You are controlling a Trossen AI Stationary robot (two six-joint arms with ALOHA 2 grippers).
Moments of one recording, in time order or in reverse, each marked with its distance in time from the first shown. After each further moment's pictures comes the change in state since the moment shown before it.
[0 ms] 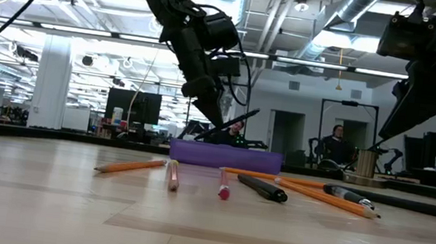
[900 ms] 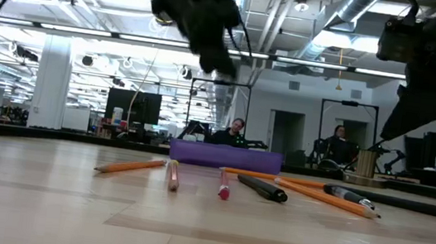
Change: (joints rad) left arm -0.018 -0.180 0.000 -0.051 0.368 -0.195; right arm 0.000 0.000 0.000 0.003 -0.005 0.148
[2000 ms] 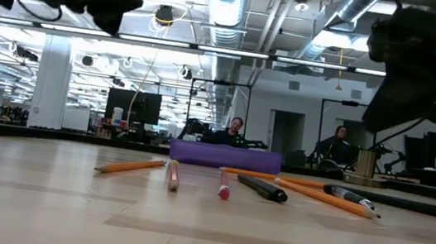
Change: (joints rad) left arm -0.341 -1.043 -1.110 0.862 -0.300 -0.288; right arm -0.044 0.000 0.000 0.065 0.034 0.165
